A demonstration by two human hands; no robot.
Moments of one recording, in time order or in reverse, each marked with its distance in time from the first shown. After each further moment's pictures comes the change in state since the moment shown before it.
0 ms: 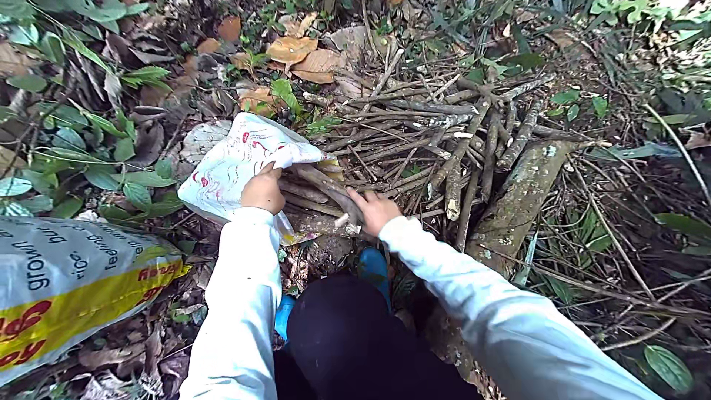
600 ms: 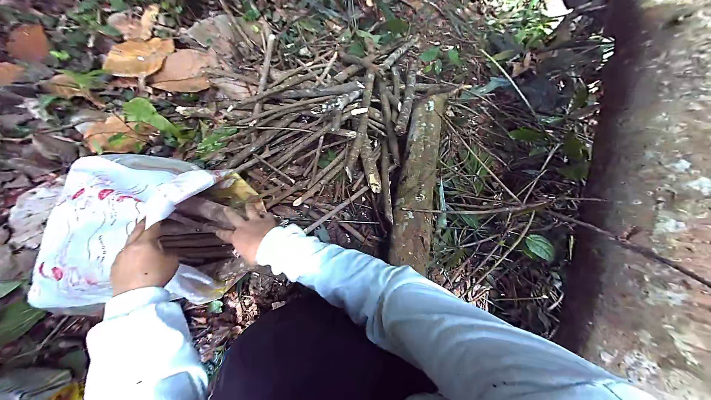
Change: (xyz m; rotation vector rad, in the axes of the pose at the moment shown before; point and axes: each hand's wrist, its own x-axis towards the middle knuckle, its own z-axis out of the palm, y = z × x) left_hand 0.011 -0.004 0.027 -0.007 0.023 0.026; right_hand 0.016 -0.055 -0.023 0.239 -0.100 -0.154
